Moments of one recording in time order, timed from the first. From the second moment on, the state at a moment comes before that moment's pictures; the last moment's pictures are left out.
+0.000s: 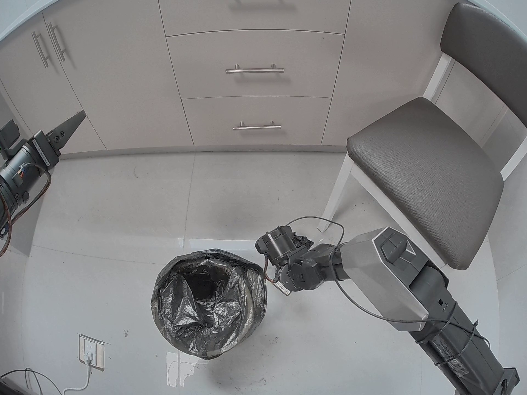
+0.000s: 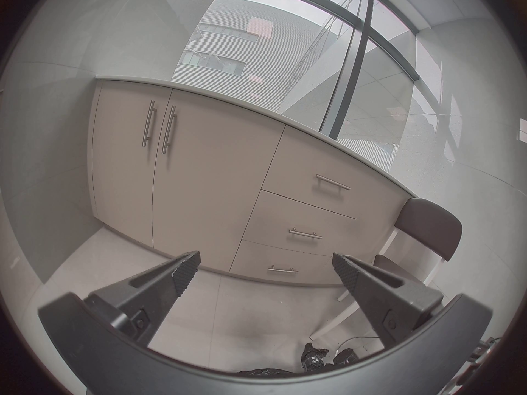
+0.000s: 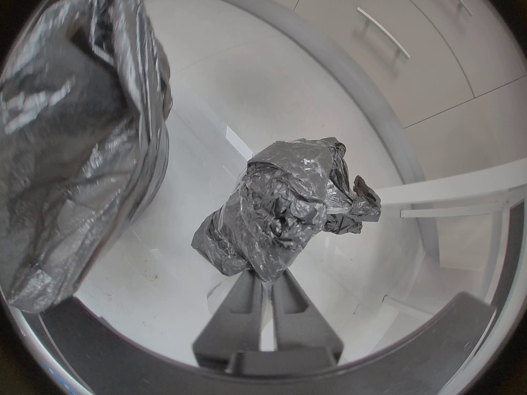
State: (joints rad) left arm 0.11 1.40 -0.64 -0.97 -0.33 -0.34; right arm 0.66 2.80 -2.00 0.11 -0.56 -0.32
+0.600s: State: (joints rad) left arm 0.11 1.39 -0.63 -0.97 -0.33 -0.34; right arm 0.73 2.59 -2.00 0.24 -0.56 -0.35
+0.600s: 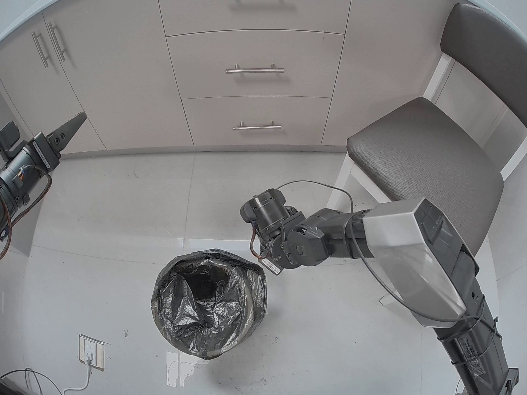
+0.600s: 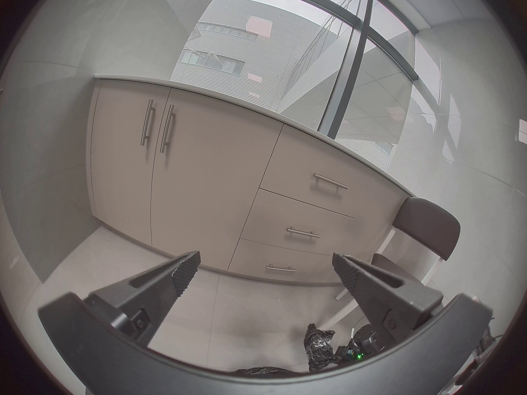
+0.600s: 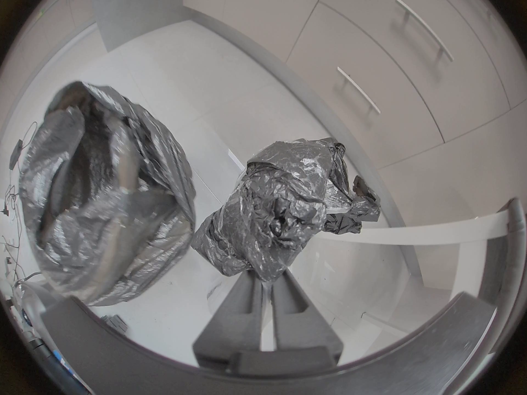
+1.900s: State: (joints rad) left arm 0.09 1.40 -0.62 -0.97 -0.33 -0.34; right arm 1.00 2.46 -2.00 0.42 -0.55 -0.27
